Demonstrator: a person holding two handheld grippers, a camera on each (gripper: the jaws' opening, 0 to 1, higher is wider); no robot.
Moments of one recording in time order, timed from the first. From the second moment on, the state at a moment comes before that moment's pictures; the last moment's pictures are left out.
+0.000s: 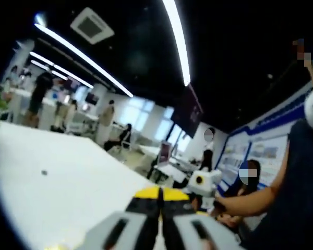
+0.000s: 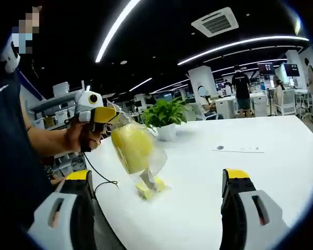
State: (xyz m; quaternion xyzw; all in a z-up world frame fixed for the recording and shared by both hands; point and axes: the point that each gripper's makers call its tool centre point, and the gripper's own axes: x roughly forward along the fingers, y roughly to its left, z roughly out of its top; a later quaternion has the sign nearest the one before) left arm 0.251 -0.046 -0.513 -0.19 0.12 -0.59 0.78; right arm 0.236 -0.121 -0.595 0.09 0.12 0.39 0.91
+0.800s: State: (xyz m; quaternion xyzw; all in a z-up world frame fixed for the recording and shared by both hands) left arm 0.259 -0.078 -0.569 -0.25 0.19 -0.58 0.75; right arm 0.225 -0.163 -0.620 0.10 0.14 0.33 0.93
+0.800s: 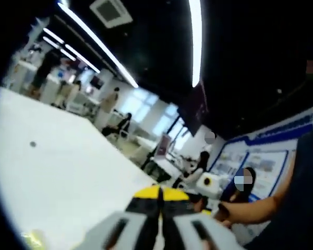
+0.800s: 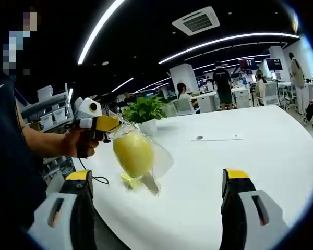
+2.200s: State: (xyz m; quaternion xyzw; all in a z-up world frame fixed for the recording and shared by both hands) left arm 0.354 -0.055 -0.737 -0.29 0.32 -0.46 0.78; right arm 0.213 -0.172 -0.660 0.12 0.20 0.31 0.92
